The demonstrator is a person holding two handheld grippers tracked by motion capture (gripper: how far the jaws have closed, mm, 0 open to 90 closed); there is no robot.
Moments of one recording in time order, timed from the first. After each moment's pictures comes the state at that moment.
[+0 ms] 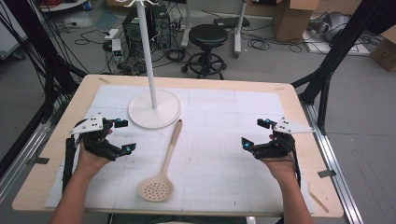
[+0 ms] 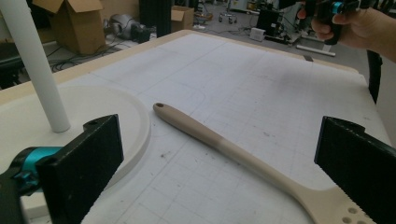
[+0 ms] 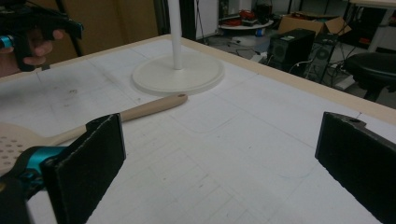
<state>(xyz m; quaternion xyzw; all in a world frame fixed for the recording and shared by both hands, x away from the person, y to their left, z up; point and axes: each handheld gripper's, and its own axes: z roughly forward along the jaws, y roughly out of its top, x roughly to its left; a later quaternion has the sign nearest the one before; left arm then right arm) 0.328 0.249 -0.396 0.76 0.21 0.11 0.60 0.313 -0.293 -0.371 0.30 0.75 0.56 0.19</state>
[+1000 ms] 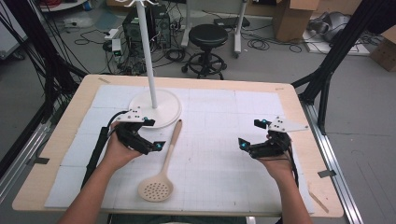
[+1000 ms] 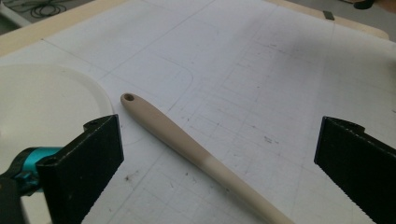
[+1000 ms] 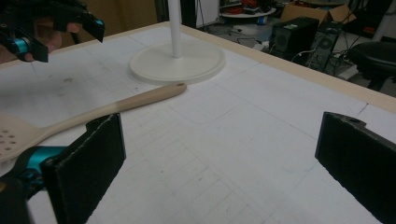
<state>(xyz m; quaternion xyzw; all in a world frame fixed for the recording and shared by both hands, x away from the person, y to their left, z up) 0.354 0.161 -0.385 0.83 0.24 0.08 0.50 0.320 -0.287 -0.377 0.30 0.76 0.54 0.19</state>
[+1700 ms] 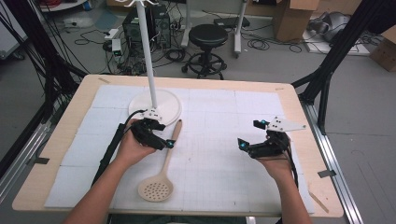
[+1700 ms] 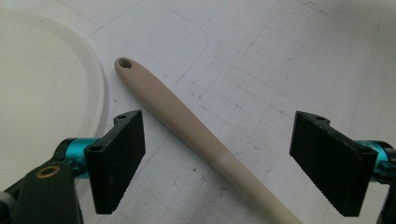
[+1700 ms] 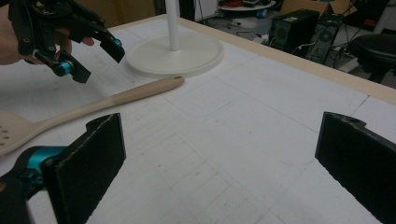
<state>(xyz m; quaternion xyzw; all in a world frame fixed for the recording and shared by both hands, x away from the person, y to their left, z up) 0.375 0.128 -0.402 0.87 0.28 0.06 0.41 0.323 -0.287 -0.381 0.31 0.77 0.53 0.19</state>
